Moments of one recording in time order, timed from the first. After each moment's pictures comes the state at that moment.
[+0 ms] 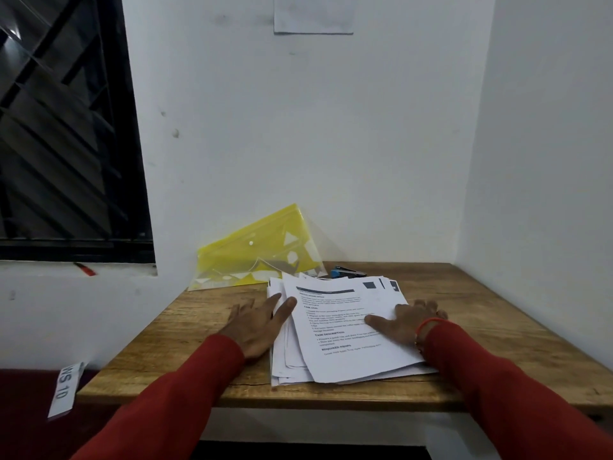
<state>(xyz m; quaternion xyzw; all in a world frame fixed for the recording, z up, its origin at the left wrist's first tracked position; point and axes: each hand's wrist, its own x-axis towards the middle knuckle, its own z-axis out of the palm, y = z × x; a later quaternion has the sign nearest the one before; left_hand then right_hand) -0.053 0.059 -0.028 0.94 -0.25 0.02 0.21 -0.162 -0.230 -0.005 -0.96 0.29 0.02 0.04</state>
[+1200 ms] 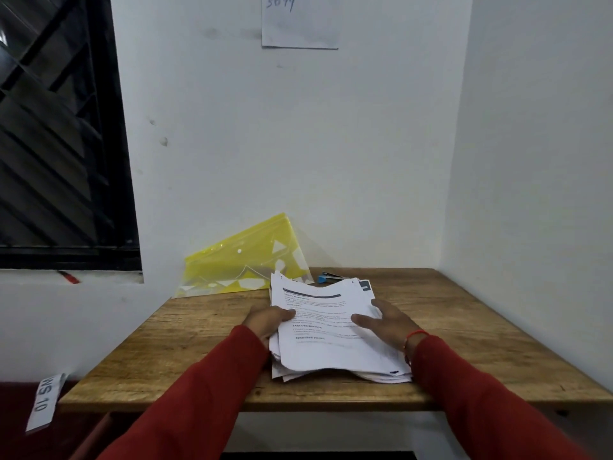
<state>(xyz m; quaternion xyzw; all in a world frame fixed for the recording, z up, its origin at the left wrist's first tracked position) -0.069 0.000 -0.009 0.67 -0.02 -0.18 0.72 -0.184 -0.216 -0.003 -0.90 0.20 -0.11 0.39</state>
